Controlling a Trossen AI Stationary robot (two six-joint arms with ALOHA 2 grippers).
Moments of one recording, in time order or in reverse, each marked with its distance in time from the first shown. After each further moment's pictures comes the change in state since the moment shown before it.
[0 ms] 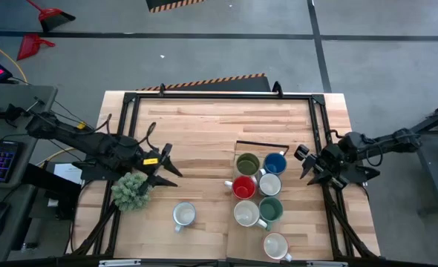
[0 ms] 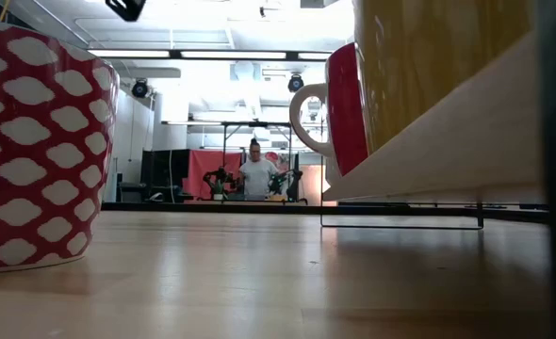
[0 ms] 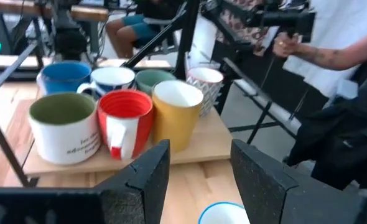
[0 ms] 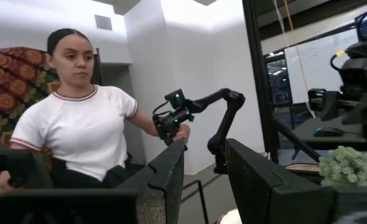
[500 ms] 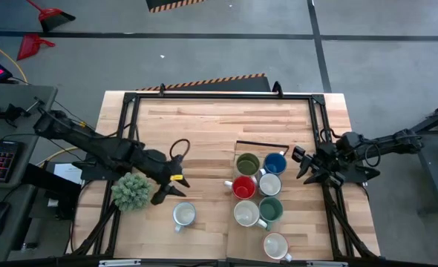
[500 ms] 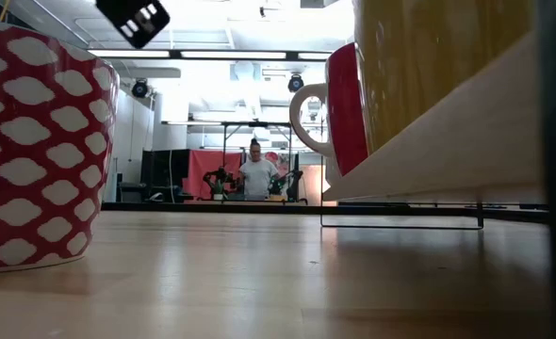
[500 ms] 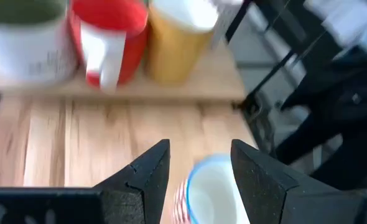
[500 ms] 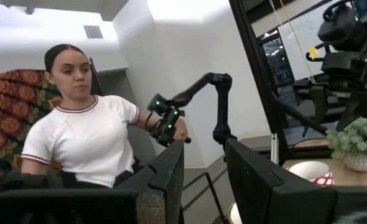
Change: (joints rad) left arm -0.023 0.296 0.178 -0.223 0.033 -0.112; right arm -0.038 0.029 0.000 -0.003 -0.011 0.153
